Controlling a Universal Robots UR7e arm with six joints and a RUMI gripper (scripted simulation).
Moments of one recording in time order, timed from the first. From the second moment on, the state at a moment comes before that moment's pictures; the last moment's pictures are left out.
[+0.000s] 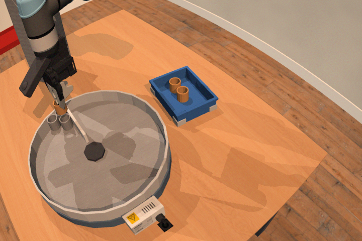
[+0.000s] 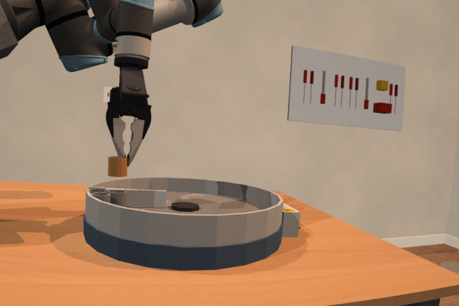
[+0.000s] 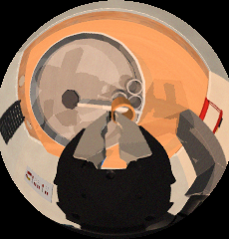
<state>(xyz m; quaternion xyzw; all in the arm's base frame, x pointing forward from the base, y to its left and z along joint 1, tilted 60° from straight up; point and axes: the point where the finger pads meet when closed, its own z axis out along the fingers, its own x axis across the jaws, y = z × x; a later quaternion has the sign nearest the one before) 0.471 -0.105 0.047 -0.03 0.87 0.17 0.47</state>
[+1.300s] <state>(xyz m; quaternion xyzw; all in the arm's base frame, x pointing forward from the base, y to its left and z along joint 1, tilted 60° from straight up) 0.477 -0.076 0.075 -0.05 0.87 0.16 0.47</state>
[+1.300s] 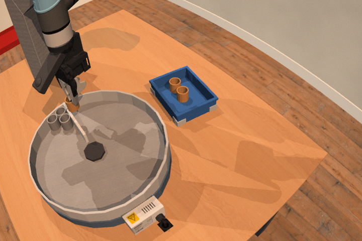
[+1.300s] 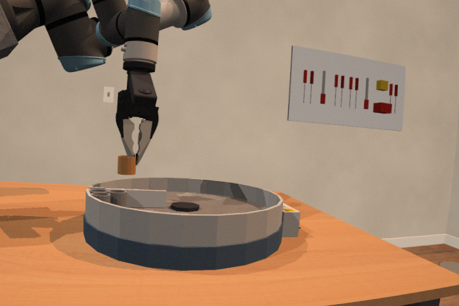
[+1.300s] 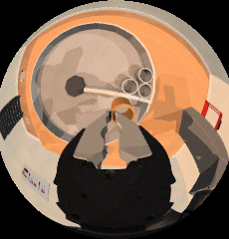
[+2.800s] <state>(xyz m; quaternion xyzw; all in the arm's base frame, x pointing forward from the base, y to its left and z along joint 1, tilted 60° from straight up) 0.503 0.060 0.207 -0.13 0.86 0.12 0.48</state>
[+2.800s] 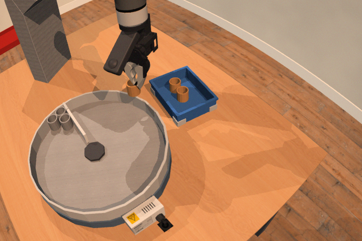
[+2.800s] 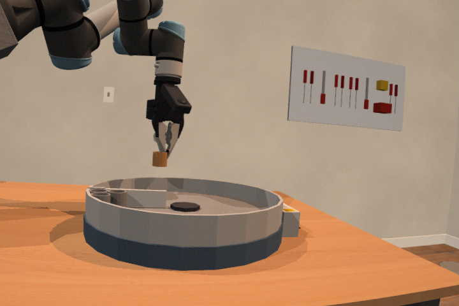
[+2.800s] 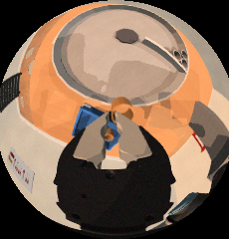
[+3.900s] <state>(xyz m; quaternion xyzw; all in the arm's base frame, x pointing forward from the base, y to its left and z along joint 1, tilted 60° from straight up) 0.520 0.147 0.291 -0.18 0.85 0.09 0.49</state>
